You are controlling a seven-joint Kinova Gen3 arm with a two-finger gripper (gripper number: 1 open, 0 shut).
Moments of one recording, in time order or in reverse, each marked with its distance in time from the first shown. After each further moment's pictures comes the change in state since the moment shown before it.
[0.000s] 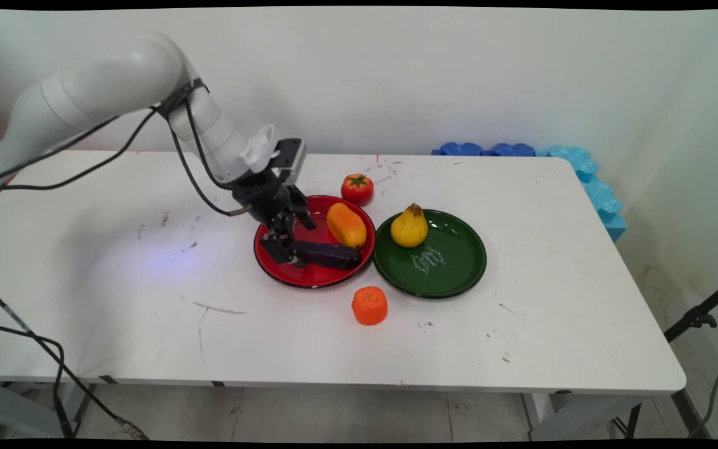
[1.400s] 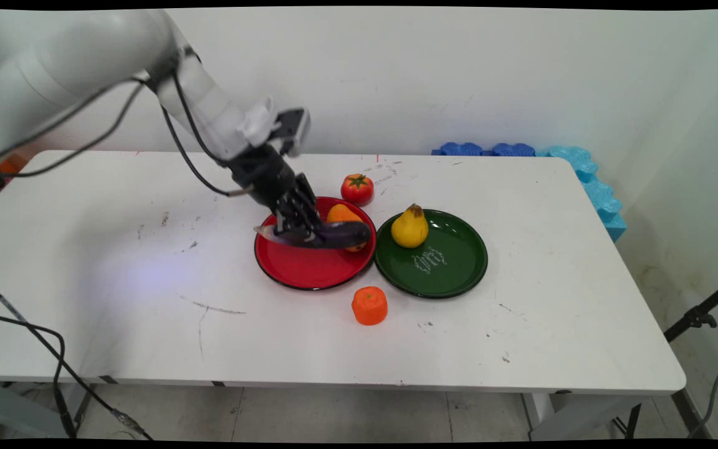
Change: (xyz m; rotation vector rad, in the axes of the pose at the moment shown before) arm 0.041 0.024 -0.056 0.013 0.064 -0.055
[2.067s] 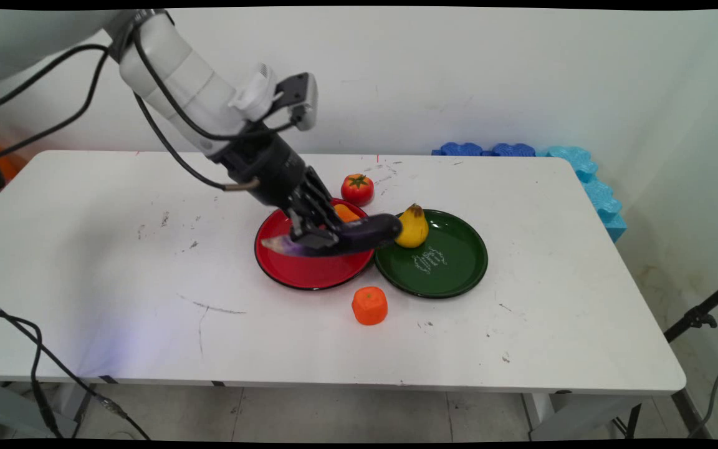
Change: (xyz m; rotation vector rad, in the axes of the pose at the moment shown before) arm 0.059 0.080 -0.036 0.018 0.079 -0.156
